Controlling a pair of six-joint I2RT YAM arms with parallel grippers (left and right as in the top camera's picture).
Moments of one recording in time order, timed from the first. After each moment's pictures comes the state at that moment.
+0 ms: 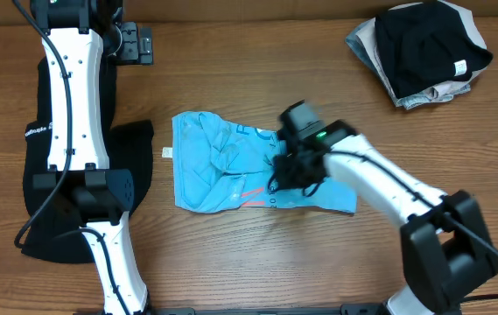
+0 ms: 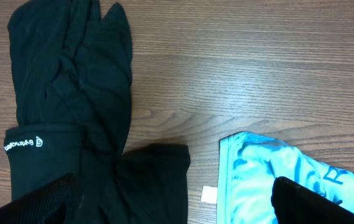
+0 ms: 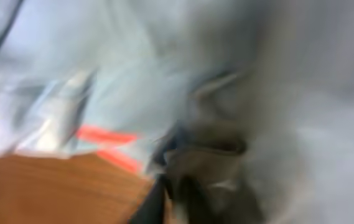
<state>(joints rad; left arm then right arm) 0.02 2.28 2.66 -1.54 -0.06 -0.05 0.56 1.78 1.21 -0.83 -0.24 0.37</state>
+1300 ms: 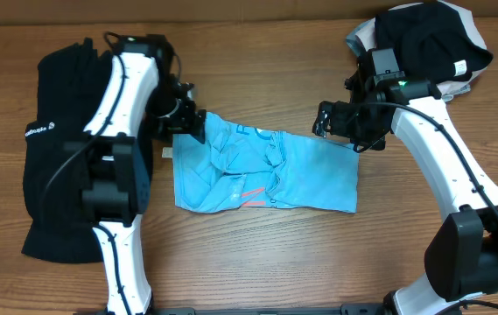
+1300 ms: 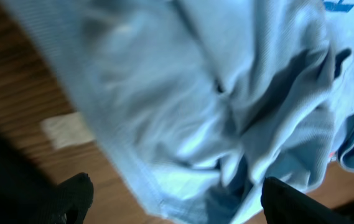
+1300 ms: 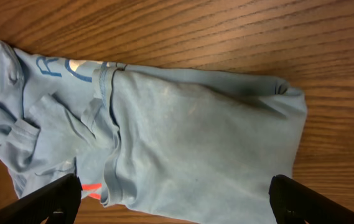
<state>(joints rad) -0.10 2.28 1.98 -1.46 0.25 0.06 0.17 1.76 1.48 -1.05 -0.24 0.33</state>
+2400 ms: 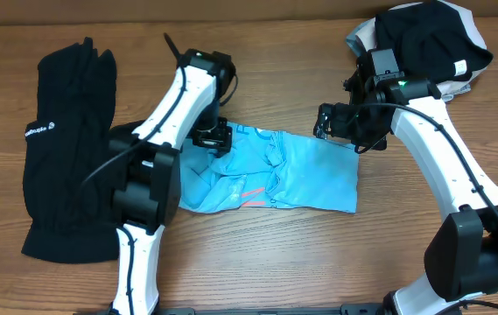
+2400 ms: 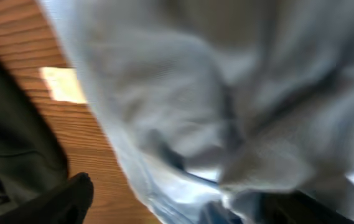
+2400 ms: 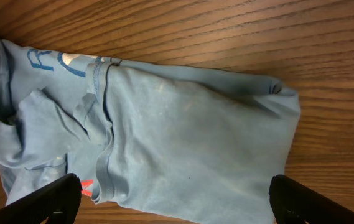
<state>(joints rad) -0.31 2.28 1.94 -1.47 -0.11 -0.31 0.17 1.76 1.48 -1.06 -0.22 0.30</state>
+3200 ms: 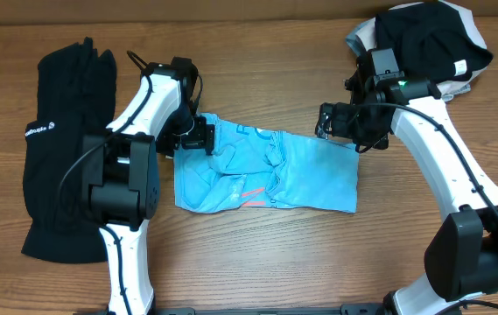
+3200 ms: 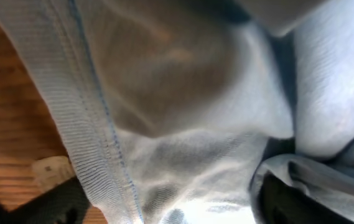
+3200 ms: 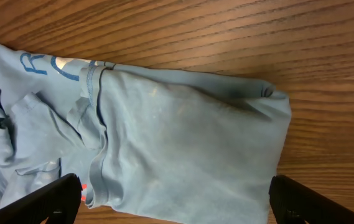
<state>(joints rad) -0.18 2.26 1.73 -1.20 0.08 -0.20 0.17 1.76 1.48 -1.06 -0.20 0.30</state>
